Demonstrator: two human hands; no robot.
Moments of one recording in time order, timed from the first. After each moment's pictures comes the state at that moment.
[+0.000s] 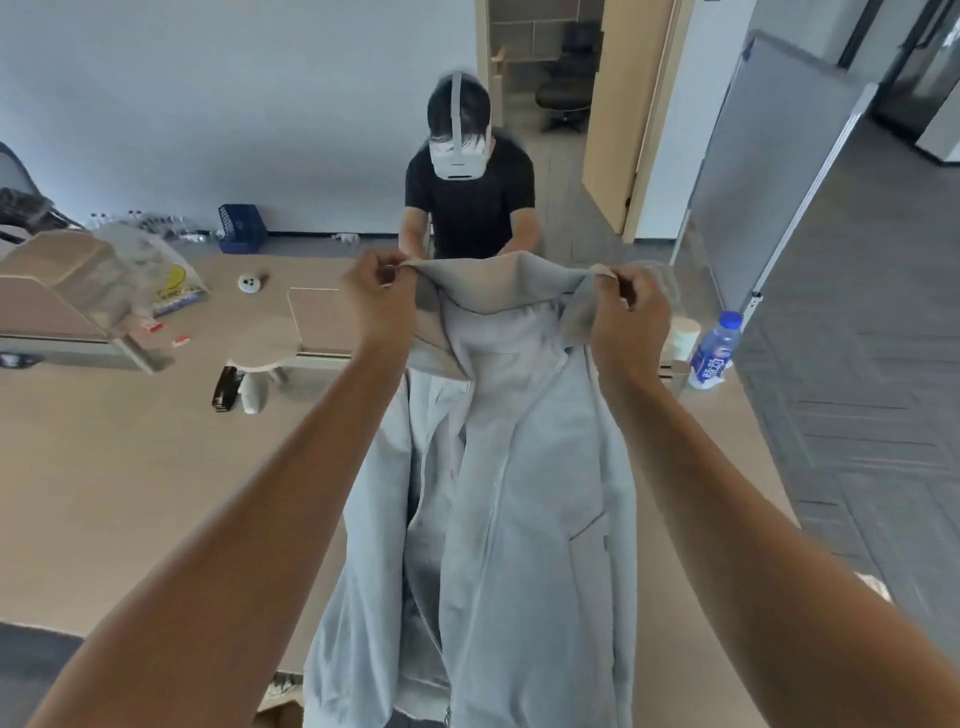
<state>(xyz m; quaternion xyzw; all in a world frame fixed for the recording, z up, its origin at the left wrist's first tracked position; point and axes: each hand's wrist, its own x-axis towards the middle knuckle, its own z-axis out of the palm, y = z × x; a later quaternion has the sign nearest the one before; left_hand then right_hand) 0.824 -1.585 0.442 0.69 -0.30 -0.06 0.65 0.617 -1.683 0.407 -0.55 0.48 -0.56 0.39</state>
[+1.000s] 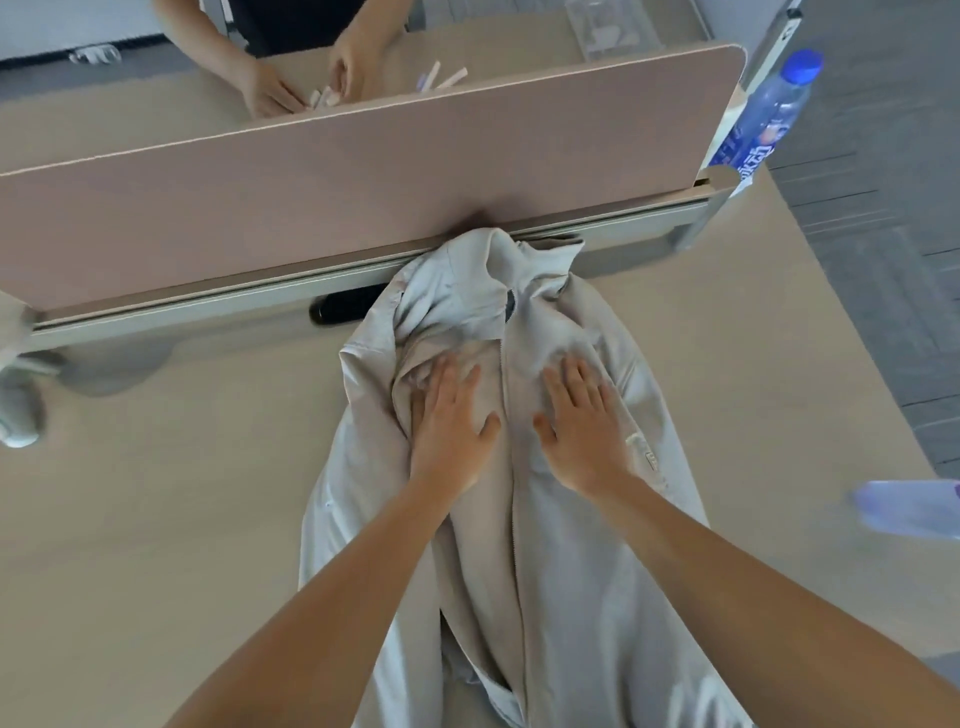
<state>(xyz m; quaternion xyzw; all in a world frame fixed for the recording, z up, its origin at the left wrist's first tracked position) 0.836 -1.670 0.025 0.73 -0.63 -0.24 0.11 0.648 -1.697 0.012 -0.77 0.61 0.00 0.21</state>
